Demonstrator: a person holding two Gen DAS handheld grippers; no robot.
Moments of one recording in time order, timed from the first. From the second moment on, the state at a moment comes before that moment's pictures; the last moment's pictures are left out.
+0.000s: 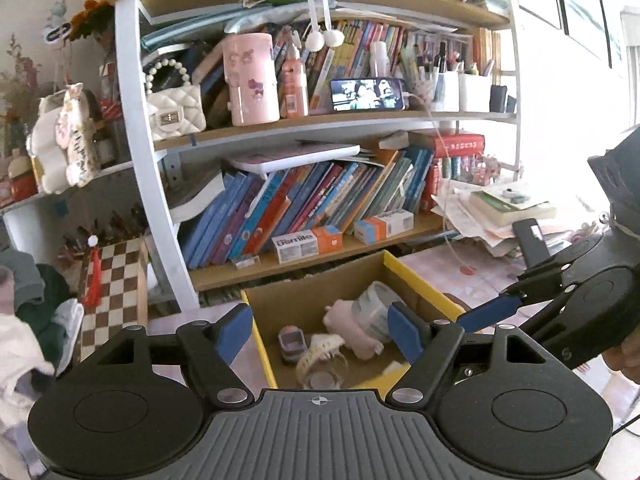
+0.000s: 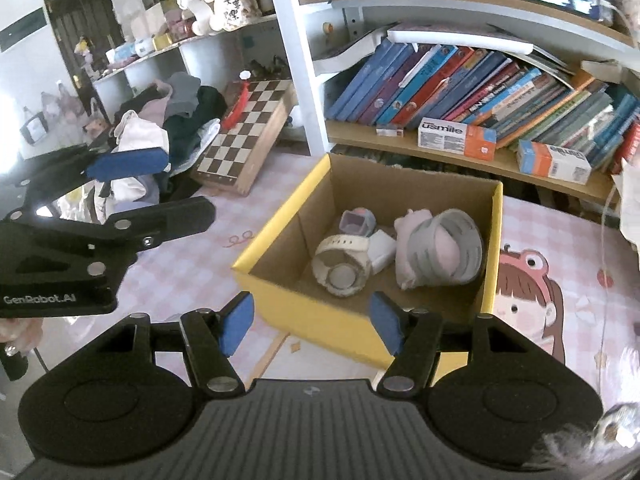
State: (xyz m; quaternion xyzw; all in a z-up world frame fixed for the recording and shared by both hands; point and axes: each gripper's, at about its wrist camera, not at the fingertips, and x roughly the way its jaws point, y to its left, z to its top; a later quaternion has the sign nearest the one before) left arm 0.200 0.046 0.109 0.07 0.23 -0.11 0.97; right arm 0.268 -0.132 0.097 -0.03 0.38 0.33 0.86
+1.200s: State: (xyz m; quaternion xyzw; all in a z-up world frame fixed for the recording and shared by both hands) left arm 0.074 0.049 0.004 0.02 0.29 -0.05 0.96; right arm 0.100 -0.172 -0.003 -0.06 0.33 0.12 0.93
